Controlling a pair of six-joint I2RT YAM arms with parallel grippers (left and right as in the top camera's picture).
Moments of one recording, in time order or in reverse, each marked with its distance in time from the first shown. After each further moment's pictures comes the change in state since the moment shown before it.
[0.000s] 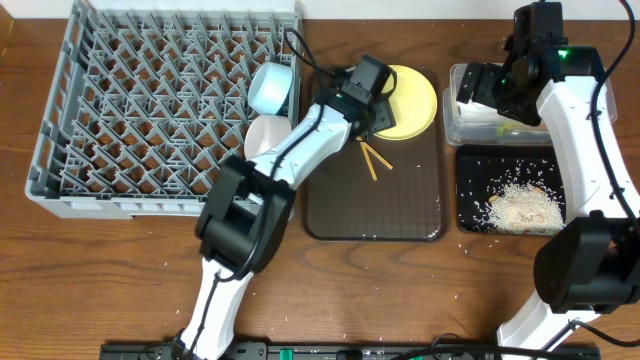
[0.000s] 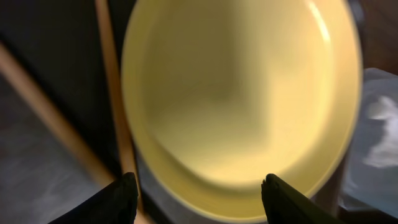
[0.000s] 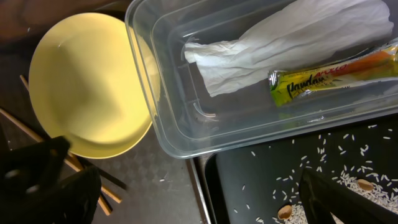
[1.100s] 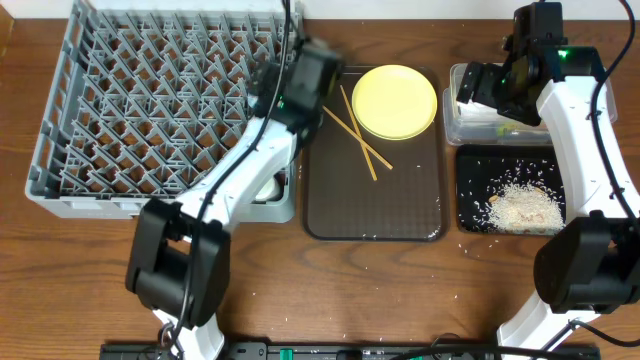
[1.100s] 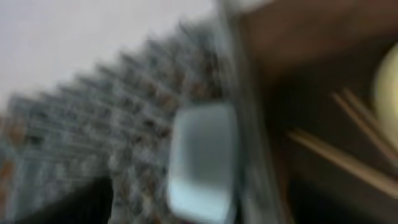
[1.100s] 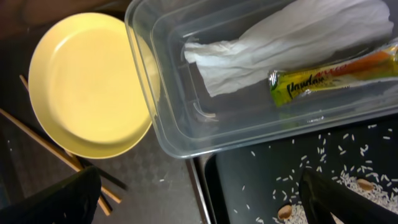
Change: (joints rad) left arm 0.111 -0.365 -0.208 0.034 -0.561 0.891; right arm 0.000 0.000 0.000 -0.001 0.000 0.000
